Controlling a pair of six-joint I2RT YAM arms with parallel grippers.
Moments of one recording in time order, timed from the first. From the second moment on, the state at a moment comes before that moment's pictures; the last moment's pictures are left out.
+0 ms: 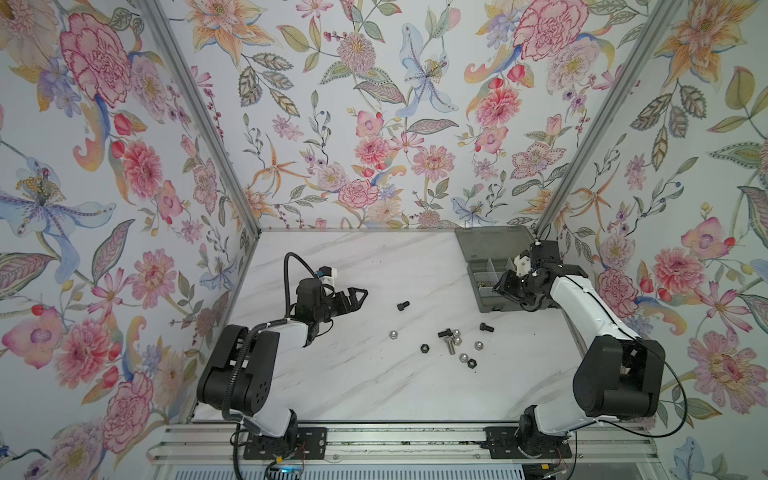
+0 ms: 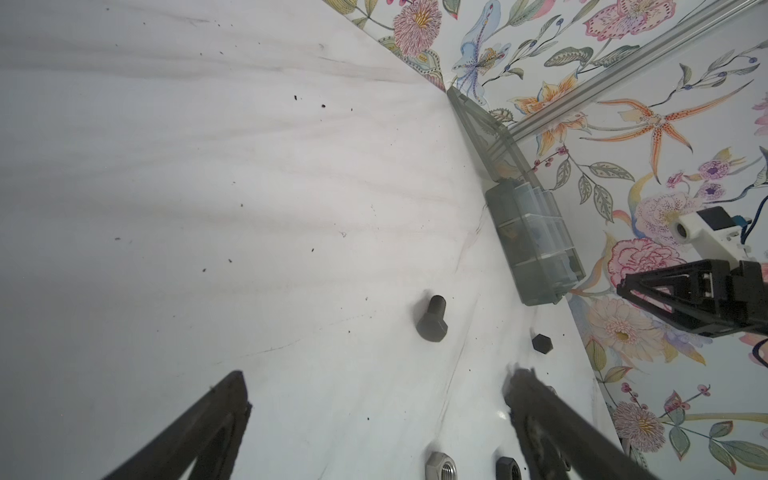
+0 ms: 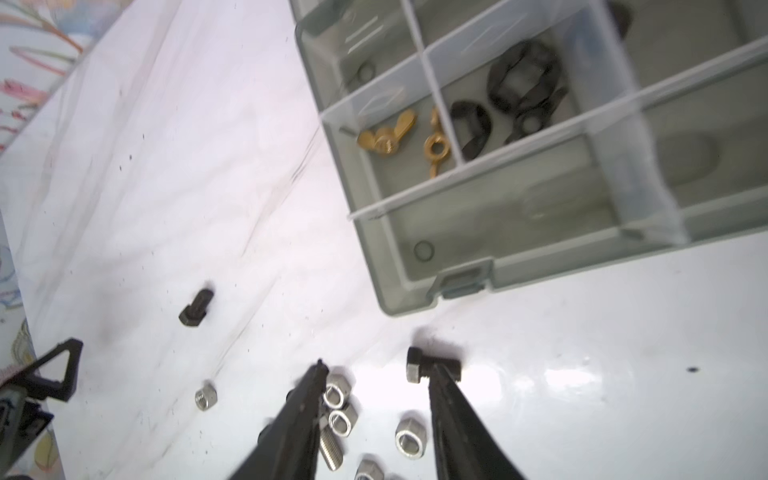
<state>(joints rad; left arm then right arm) -0.21 1.59 0.62 0.47 0.52 -0.58 0.00 1.51 1.17 -0.79 -0.28 0.34</state>
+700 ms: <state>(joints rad) -0.21 1.59 0.62 0.46 0.52 -0.58 0.65 1.47 1.02 -0.80 -0.14 0.59</state>
